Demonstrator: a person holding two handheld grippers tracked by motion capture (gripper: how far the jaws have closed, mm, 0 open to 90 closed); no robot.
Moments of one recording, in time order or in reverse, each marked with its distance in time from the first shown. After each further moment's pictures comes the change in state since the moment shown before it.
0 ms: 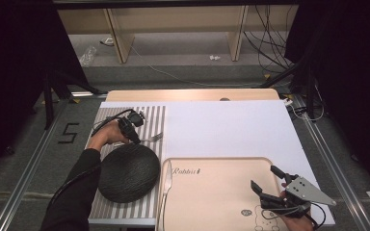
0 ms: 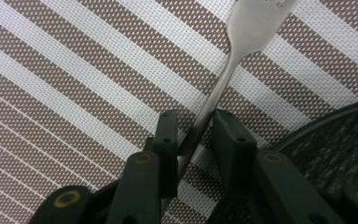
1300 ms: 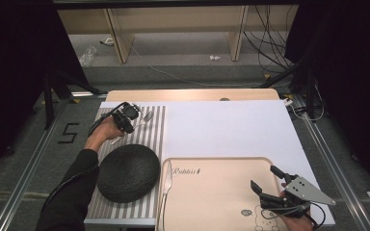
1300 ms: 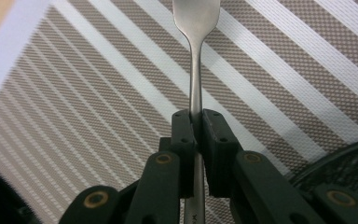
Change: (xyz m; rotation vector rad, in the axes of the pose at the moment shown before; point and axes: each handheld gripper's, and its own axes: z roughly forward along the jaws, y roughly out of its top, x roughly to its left) left arm 0.007 -0.004 -0.028 -0.068 0.248 -0.081; right arm 0.000 0.000 0.001 0.005 -0.002 0.005
